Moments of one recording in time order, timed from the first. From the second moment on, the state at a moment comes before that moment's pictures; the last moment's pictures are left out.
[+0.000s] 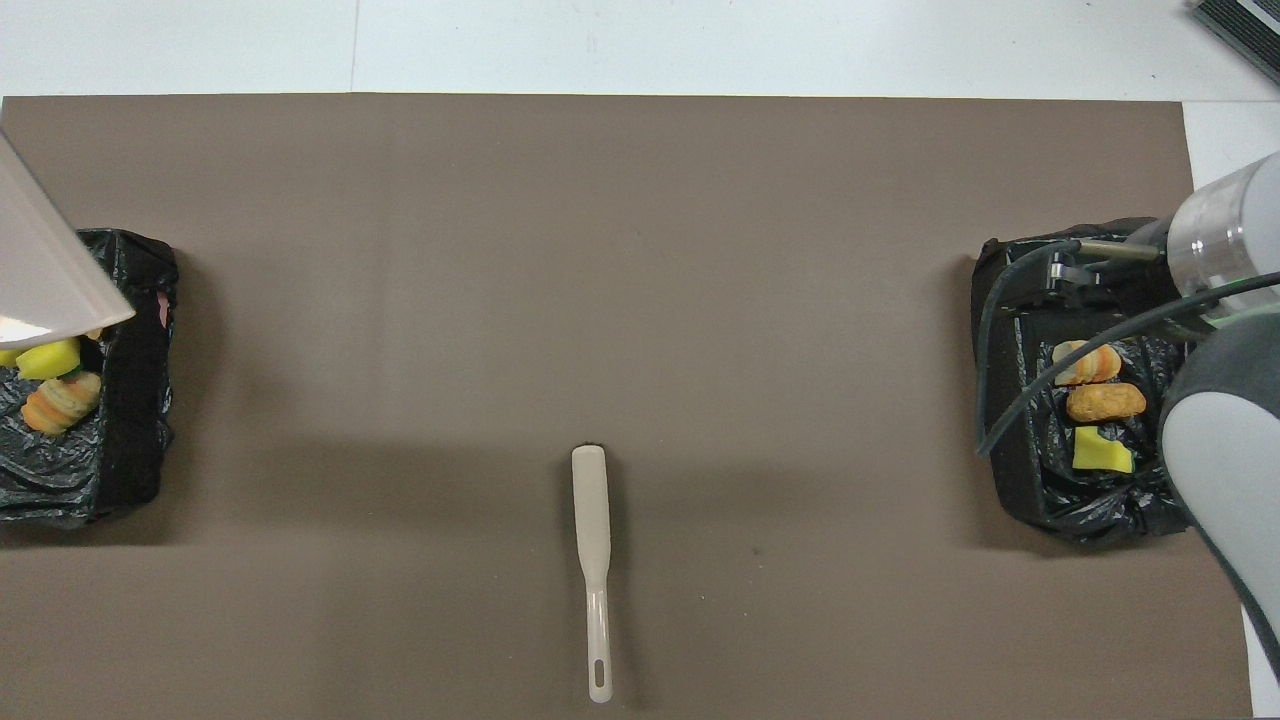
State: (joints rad) left arm 0.03 0.13 -0.04 -1.46 0.72 1.50 0.86; right arm -0.22 0.03 0.35 -1.53 -0.03 1.59 0.32
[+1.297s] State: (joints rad) left arm -0.44 0.34 -0.10 -1.56 0.05 1.84 -0.32; right arm 0.02 0.03 0.10 -1.50 -0.01 1.54 0.32
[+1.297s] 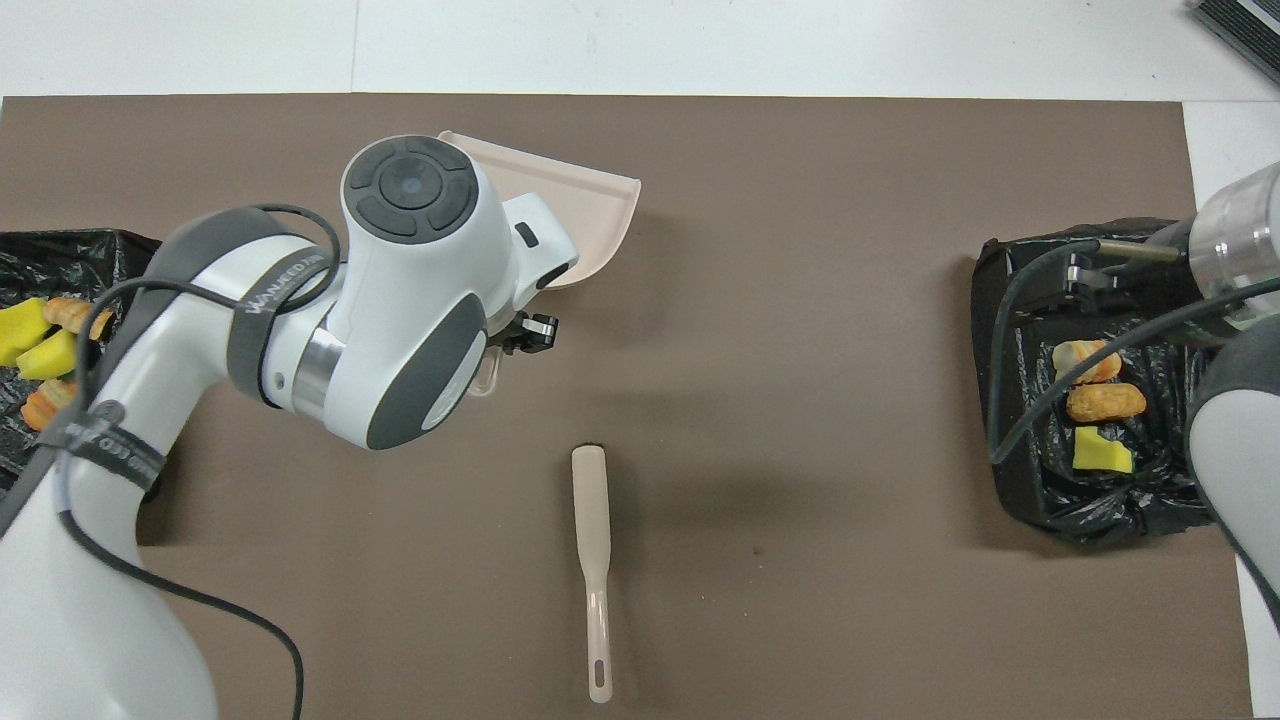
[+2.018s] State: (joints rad) left arm -0.56 0.40 -0.11 -1.68 0.01 2.07 -0.50; right arm 0.02 0.03 0.07 -1.50 0.00 1.54 0.32
